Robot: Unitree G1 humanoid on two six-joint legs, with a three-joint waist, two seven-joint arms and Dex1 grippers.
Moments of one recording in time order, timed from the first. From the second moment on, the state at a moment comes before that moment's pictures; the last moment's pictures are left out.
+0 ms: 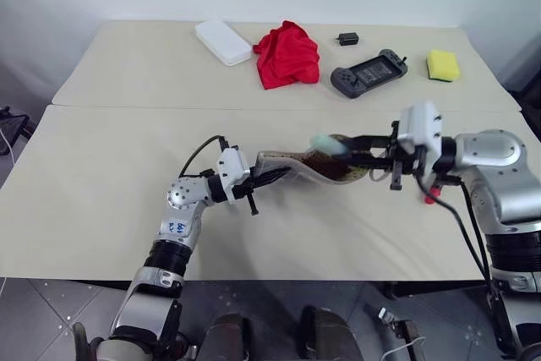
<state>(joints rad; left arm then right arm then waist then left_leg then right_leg) -0.59 0.23 -0.06 0.48 -0.23 -0.35 -1.00 -0.61 -0.80 -0.06 -0.13 0.59 0.43 1.22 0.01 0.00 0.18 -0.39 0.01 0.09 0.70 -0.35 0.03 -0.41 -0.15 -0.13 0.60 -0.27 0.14</state>
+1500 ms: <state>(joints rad) -0.36 0.73 0.29 0.15 -0.73 1.03 -0.78 -0.45 -0.83 -0.32 0.26 0.54 0.47 1.06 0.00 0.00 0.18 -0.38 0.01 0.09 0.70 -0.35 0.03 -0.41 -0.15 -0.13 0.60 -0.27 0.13</state>
